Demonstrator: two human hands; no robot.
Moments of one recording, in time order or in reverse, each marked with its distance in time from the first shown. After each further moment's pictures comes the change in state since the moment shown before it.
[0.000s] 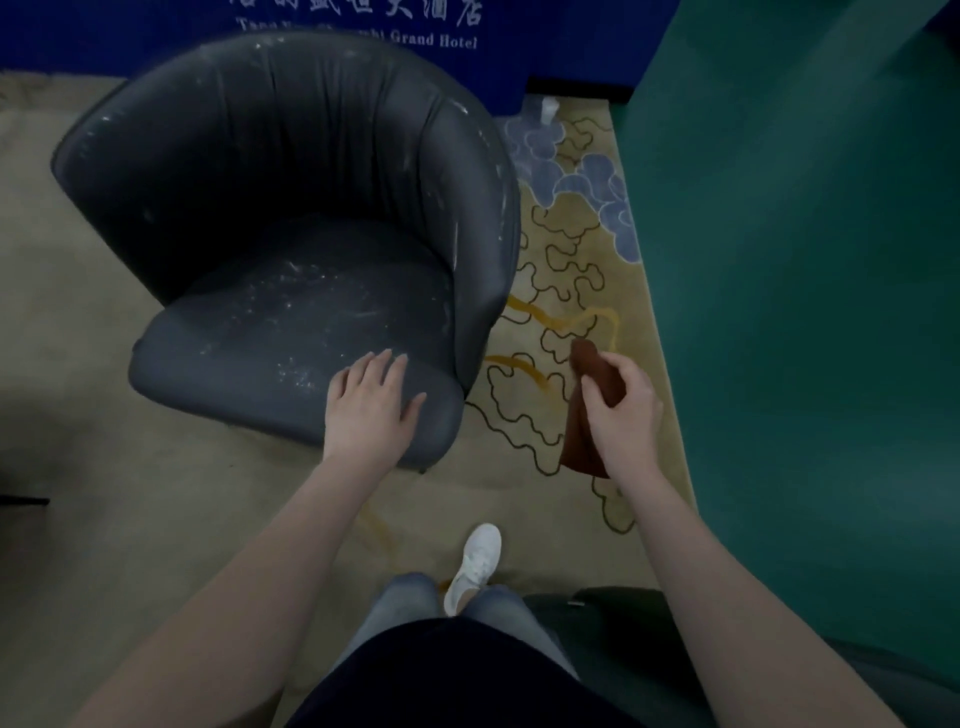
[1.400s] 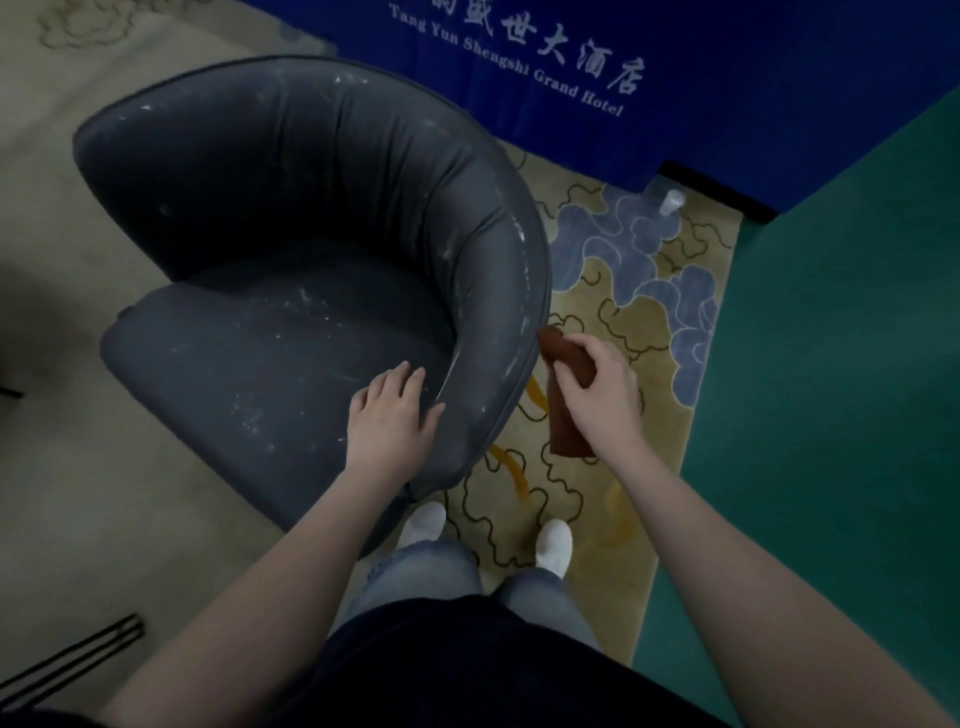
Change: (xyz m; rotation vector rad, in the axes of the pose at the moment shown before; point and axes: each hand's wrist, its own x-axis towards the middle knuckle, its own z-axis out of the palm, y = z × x) left_hand 0.264 0.092 0.000 -0.226 0.002 -0.436; right_hand 0.366 -0.105 0.069 -0.195 -0.488 -0.472
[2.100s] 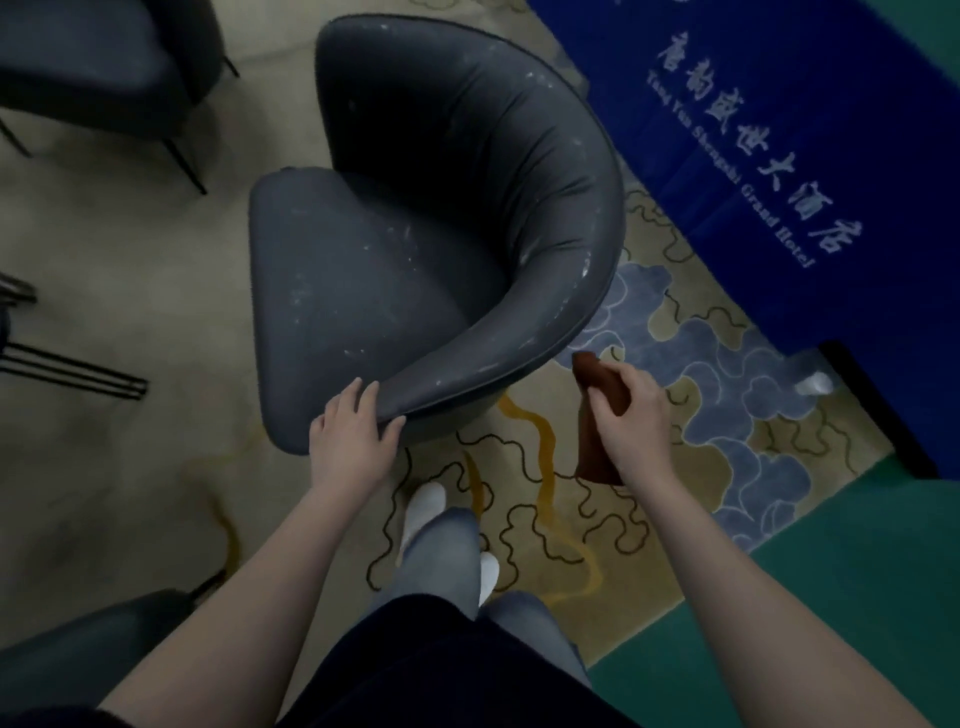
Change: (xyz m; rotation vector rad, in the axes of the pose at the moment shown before) left_hand -0.057 0.128 0.092 -0.256 0.218 -0.787; right_hand 0.115 0.094 -0.075 -0.070 -0.402 -0.422
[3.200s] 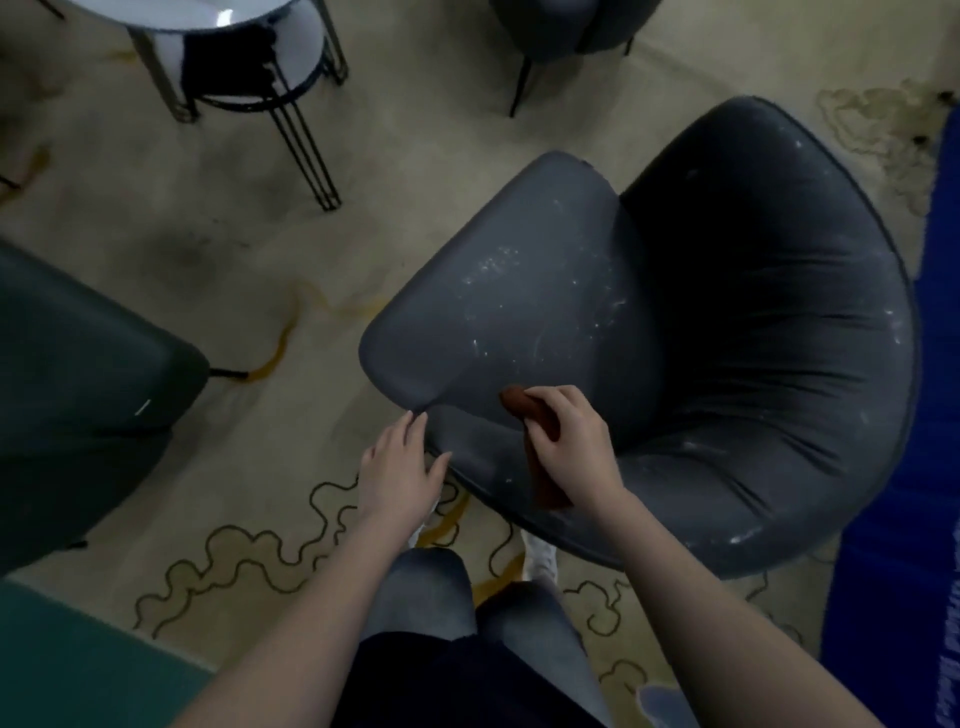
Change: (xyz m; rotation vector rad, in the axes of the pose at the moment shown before) left_hand 0.026 0.022 0.059 -0.467 0.106 -0.720; right_hand 0.138 -0.121 0.157 -0.310 -0.890 -0.791
